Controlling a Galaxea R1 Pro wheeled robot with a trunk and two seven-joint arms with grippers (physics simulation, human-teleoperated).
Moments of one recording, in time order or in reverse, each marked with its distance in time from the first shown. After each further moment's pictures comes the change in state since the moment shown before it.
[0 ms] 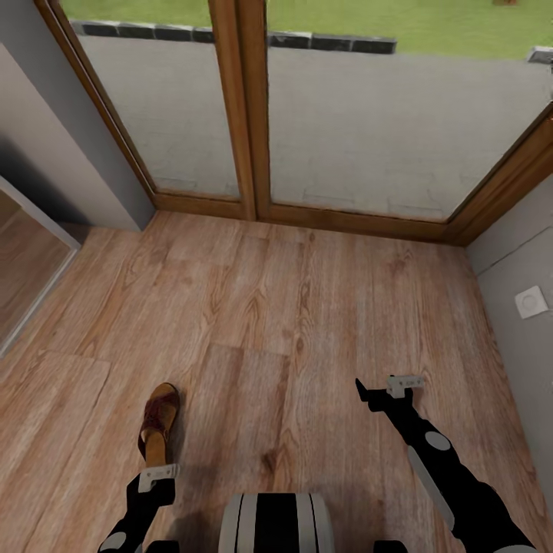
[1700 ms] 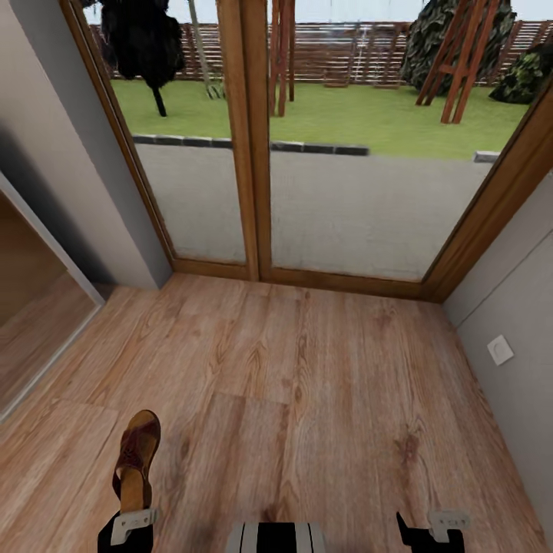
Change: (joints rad) left arm 0.153 0.025 0.014 -0.023 0.029 -0.131 0.006; right arm 0.002 0.011 0.000 1.010 -0.002 -0.591 -0.002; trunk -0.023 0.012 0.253
